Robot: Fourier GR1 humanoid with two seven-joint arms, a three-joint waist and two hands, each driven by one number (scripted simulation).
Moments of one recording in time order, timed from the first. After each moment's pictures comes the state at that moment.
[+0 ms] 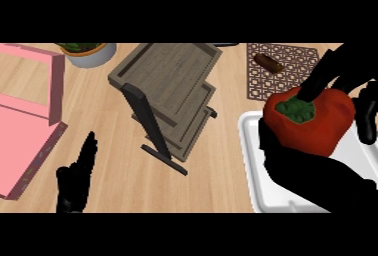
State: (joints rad) left arm 0.12 0.18 -0.13 -1.45 0.02 0.27 0.02; right arm -0.83 -0.04 0.19 -2.23 0.98 0.50 1.14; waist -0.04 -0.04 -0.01
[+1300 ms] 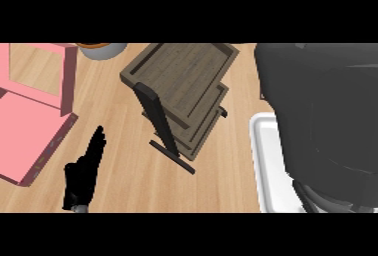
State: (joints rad) left arm 0.07 0.16 -0.14 -1.43 0.01 0.24 0.00; right arm -1.40 -0.01 -0.10 -1.49 0.98 0.56 1.15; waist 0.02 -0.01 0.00
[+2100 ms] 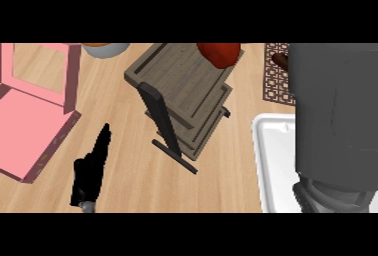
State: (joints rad) left arm 0.05 0.14 -0.15 -1.41 -0.02 0.24 0.02; right arm -1.32 -0.01 -0.19 -1.49 0.84 0.07 1.14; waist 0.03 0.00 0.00
